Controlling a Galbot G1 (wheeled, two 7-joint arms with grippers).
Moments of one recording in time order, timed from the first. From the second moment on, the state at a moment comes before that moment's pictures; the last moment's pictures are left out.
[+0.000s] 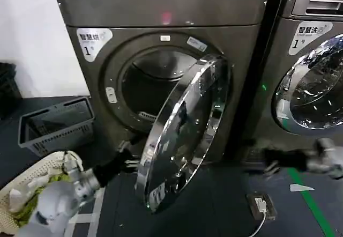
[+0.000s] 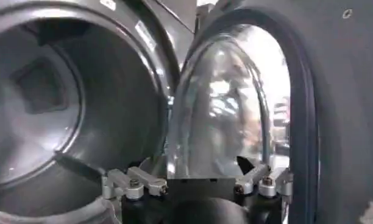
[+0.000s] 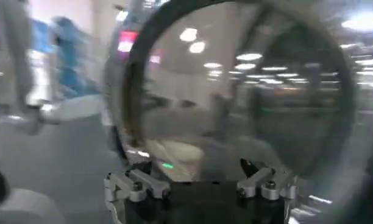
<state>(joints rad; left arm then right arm) 1.16 -1.04 -0.48 -1.99 -0.64 0.22 0.69 -0.83 0.69 0.65 1.34 0.69 -0.02 -1.39</state>
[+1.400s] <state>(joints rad) 0.63 -1.23 0.38 -1.75 -0.56 0.12 0.37 -1.35 0.95 1.80 1.67 0.38 -0.25 -0.11</state>
